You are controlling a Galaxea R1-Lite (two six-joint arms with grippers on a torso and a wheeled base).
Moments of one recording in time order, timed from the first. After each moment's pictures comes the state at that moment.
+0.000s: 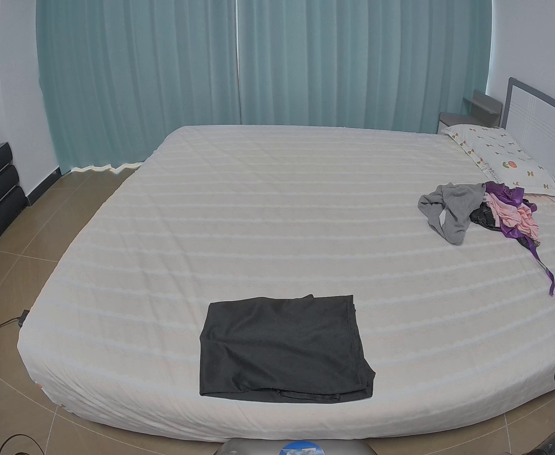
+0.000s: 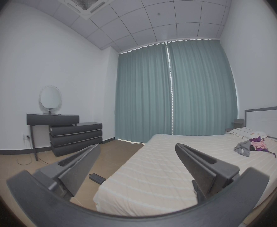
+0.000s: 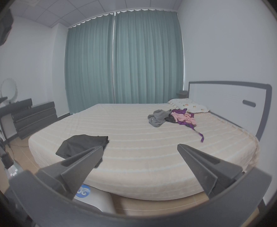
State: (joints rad) left arm -0.01 0.28 -0.36 -0.06 0.39 0.02; right arm 0.04 0.21 -0.30 0.26 -0.06 0.00
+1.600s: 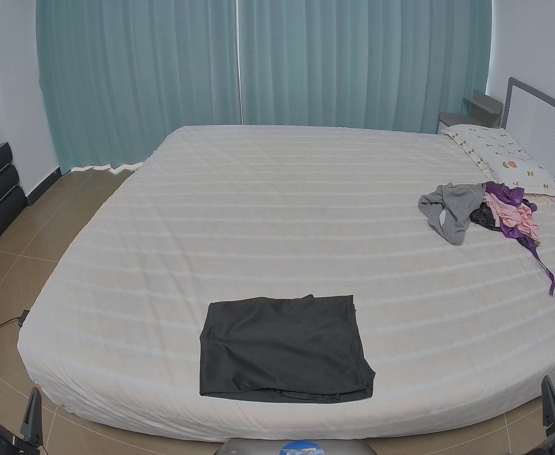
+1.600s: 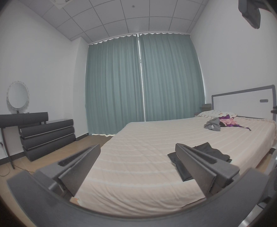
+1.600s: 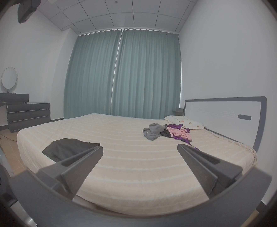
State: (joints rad) left arm 0.00 0.01 -0.02 -0.05 0.04 0.07; right arm 0.00 0.01 -0.02 -0.02 -0.05 -0.10
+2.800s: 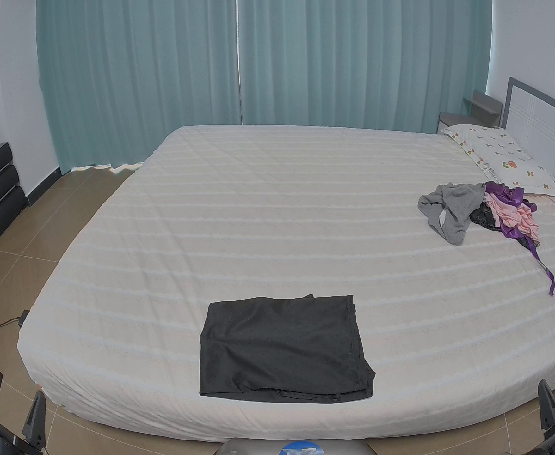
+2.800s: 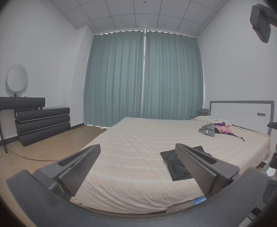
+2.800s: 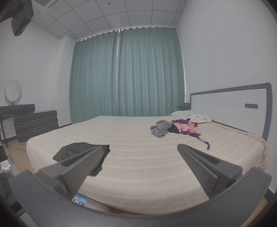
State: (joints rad) left arm -0.01 0.02 -0.02 -0.01 0.03 -0.06; right arm 0.00 0.01 -0.02 0.00 0.01 0.00
